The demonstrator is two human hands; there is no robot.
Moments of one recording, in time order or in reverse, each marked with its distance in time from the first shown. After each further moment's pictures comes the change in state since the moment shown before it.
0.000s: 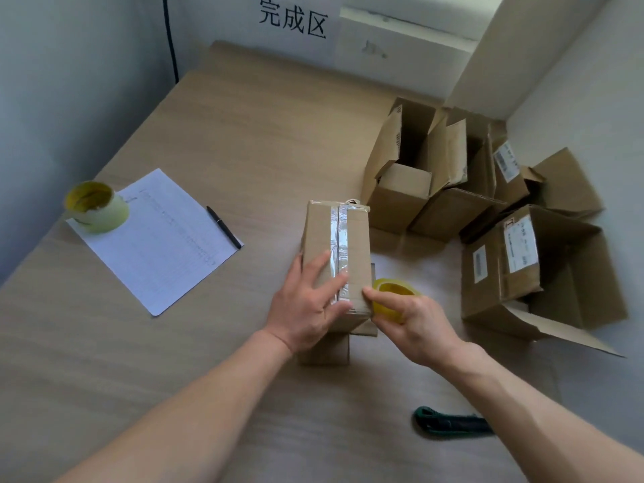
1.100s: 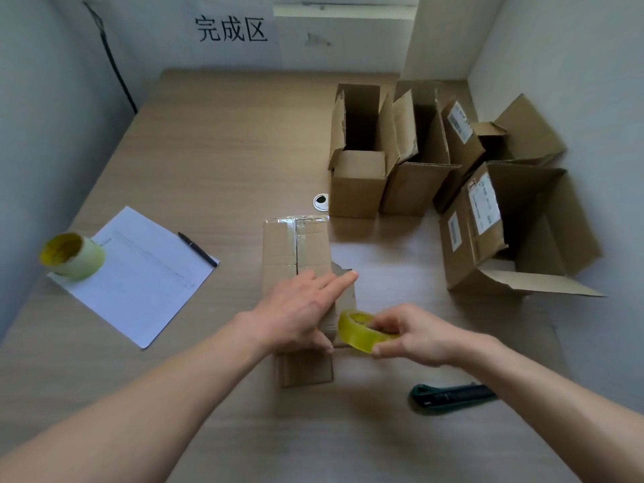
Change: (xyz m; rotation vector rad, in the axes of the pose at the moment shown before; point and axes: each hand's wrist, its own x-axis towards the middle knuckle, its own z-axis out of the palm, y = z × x) left_hand 0.039 0.039 -0.020 0.306 -0.599 0.272; right_hand -0.034 0.026 -0.017 0.376 -0.513 0.233
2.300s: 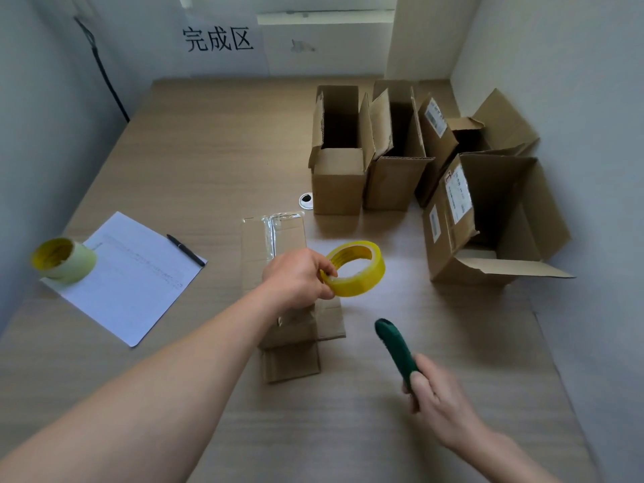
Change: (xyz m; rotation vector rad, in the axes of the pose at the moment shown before) left_hand 0.042 0.026 -0.025 -0.441 0.007 -0.526; right_hand -0.072 0.080 0.099 0.257 0.543 0.187
